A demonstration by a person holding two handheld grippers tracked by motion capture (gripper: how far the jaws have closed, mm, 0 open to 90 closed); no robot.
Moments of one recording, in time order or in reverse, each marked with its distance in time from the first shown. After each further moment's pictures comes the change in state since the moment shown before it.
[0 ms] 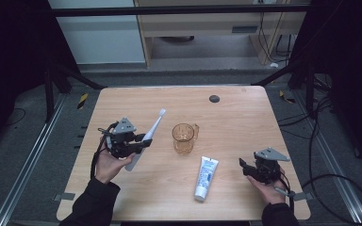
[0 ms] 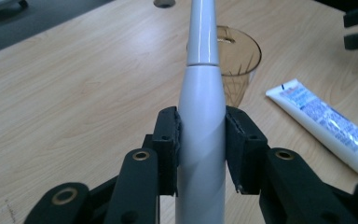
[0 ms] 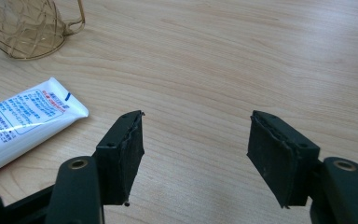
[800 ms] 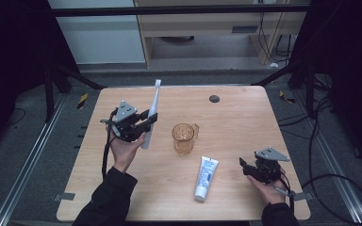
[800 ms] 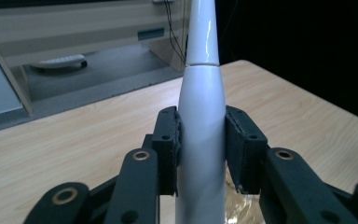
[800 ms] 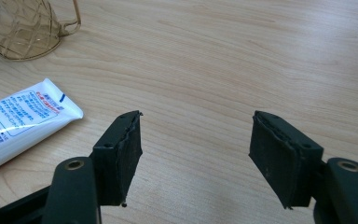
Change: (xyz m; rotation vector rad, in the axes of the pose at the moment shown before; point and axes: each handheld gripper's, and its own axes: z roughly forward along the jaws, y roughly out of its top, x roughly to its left) left arm -0.002 0.040 0.015 -0.318 0.154 -0.132; right arm -0.001 -0.001 0.002 -0.007 -0.009 -0.004
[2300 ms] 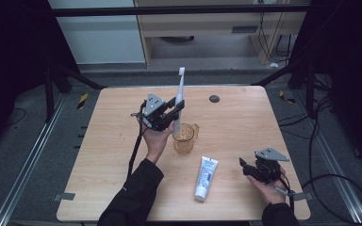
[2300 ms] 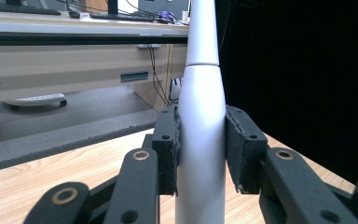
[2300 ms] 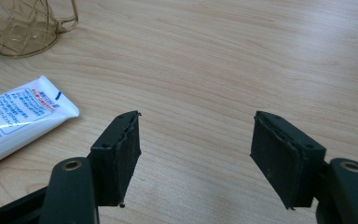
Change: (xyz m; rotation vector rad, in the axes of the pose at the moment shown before) left arm -0.037 0.006 0.075 -0.176 -0.056 -0.032; right arm -0.001 -0.001 0.002 0.000 -0.002 -0.010
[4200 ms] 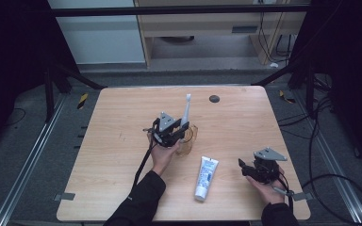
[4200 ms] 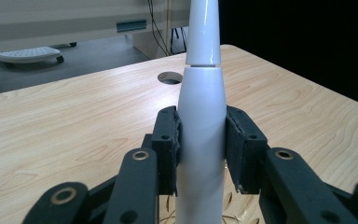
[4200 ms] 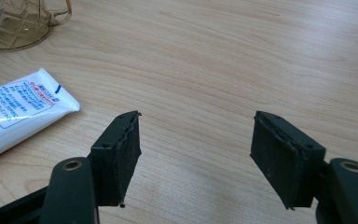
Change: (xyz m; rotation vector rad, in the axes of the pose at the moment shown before) left arm -0.008 -0.073 0.018 0.195 0.016 0.034; right arm 0.002 -0.001 0.003 0.023 0.000 -0.013
